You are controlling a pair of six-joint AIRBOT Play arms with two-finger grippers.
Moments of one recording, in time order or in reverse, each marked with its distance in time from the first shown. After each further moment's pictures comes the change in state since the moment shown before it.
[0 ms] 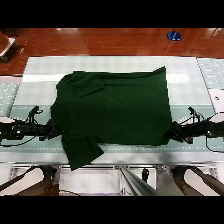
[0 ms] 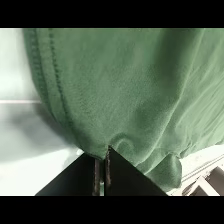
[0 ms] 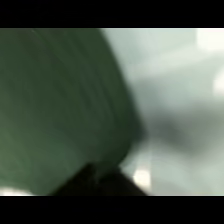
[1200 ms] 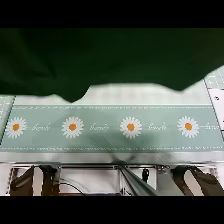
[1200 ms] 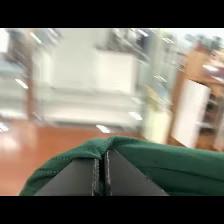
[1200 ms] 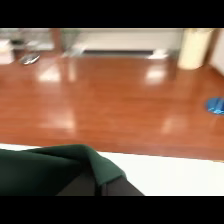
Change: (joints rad) left arm 0.105 0.819 0.977 -0.051 0.235 -0.175; right arm 0.098 0.375 1.382 -0.174 0.209 0.050
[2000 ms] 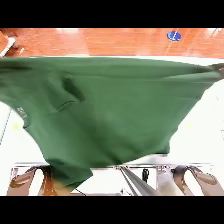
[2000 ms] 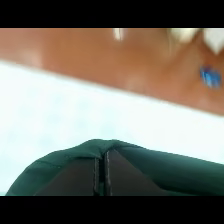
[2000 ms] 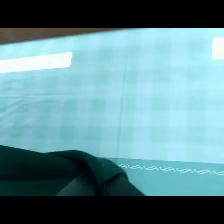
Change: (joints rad) left arm -0.243 -0.186 -0.366 0.296 -0.050 -0.182; right arm 0.002 -0.032 -0.563 0.111 -0.032 -0.002
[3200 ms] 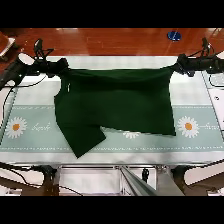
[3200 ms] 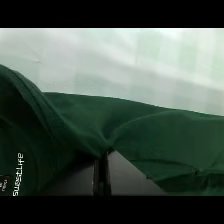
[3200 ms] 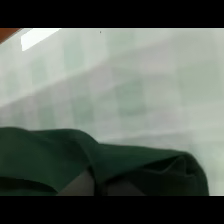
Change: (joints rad) left arm -0.298 -1.088 0.359 -0.185 0.201 0.028; right arm -0.005 -1.002 0.281 0.275 -0.276 -0.090
